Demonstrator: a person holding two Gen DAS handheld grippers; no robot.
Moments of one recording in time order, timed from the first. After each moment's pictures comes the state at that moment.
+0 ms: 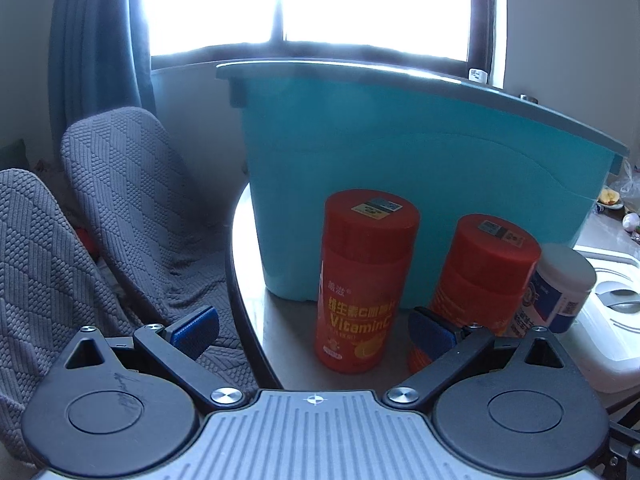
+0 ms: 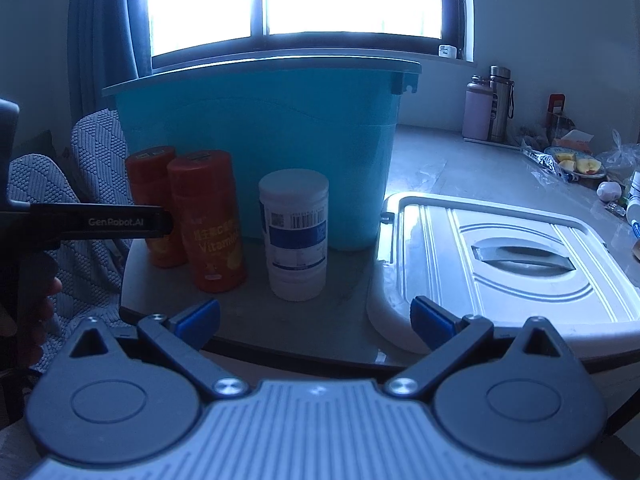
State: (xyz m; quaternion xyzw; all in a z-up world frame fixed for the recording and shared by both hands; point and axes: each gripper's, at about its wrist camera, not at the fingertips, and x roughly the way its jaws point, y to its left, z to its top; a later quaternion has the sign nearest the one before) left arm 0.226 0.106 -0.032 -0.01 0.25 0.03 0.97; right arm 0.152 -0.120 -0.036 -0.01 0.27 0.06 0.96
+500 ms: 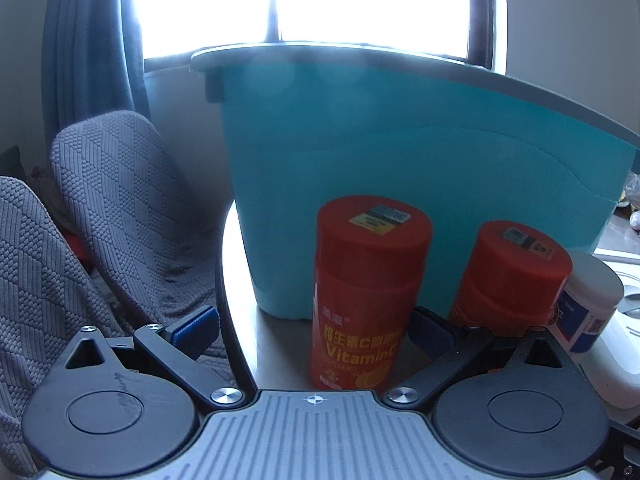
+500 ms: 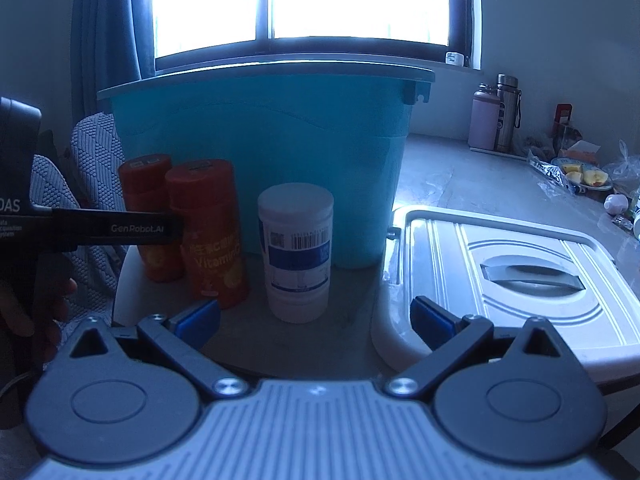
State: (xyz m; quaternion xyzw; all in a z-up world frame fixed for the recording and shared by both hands) left arm 0.246 0.103 -0.039 0.00 0.24 0.02 0.97; right arm 0.168 -0.115 -0.035 -0.01 0.26 0.07 0.96
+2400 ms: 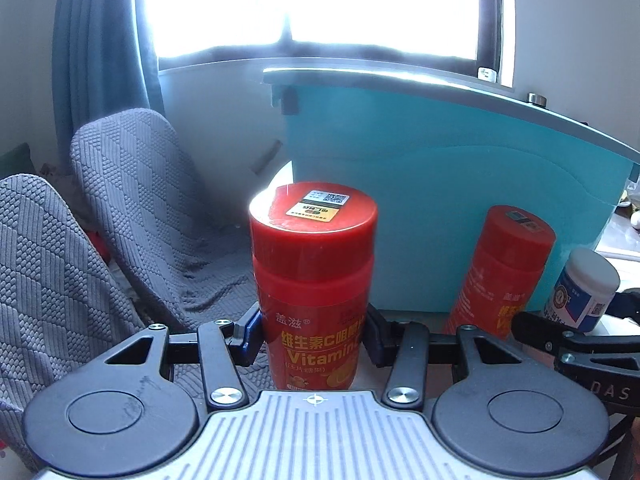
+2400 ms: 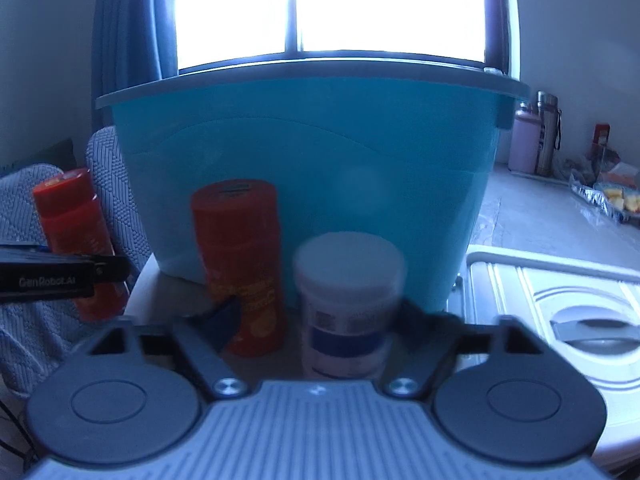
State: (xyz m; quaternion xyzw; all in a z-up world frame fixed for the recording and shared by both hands) left arm 0.218 0.137 -0.018 0.00 0.25 0.03 0.97; right arm 0.219 -0.090 -0.045 -0.02 0.22 0.11 0.97
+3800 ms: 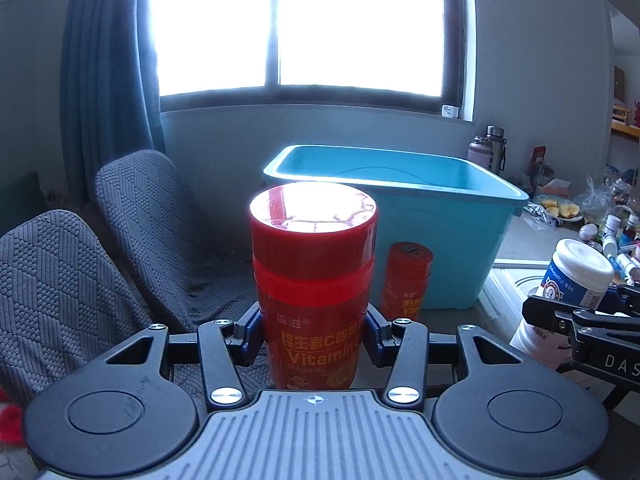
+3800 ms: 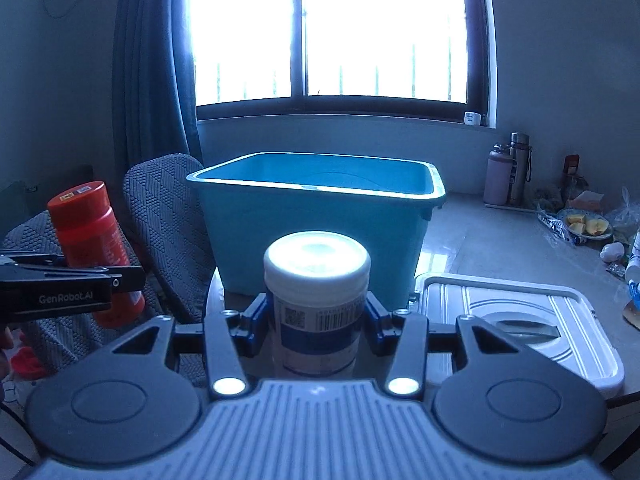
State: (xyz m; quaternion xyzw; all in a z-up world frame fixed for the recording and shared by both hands) left arm 0.088 0.114 0.069 0.01 0.22 0.01 0.98; right arm 0.099 -0.105 0.045 -0.01 0.20 0.11 0.97
